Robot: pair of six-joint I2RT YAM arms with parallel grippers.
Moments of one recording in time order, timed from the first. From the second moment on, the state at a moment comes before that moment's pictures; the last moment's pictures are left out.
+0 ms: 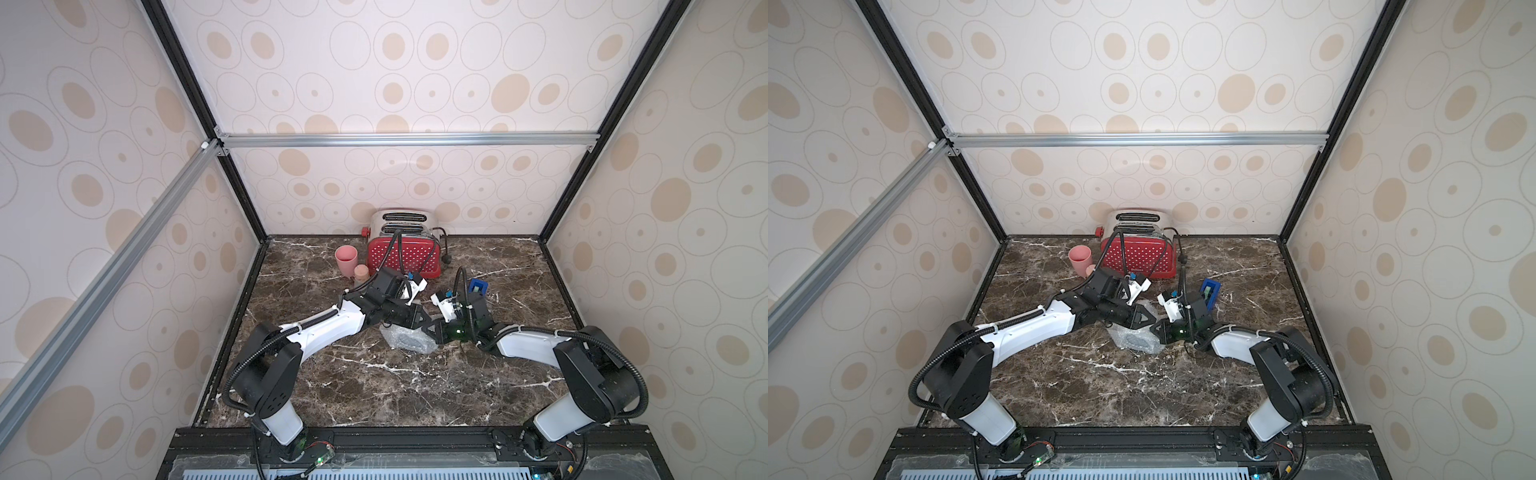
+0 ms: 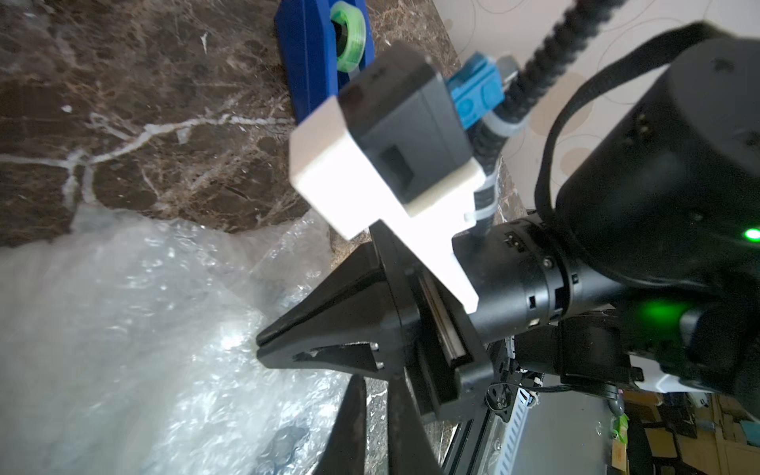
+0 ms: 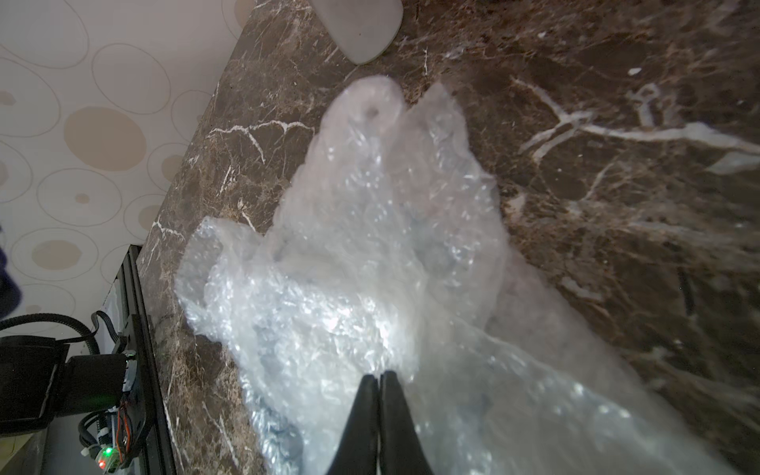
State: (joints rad) left arm -0.69 1.66 1.13 -0.26 0.56 -0.39; right arm 0.50 1.57 0.66 0.20 -0.52 0.35
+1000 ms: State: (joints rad) left arm -0.69 1.75 1.10 -0.26 0.57 -0.39; right arm 0.50 1.57 0.66 0.18 -0.52 0.35
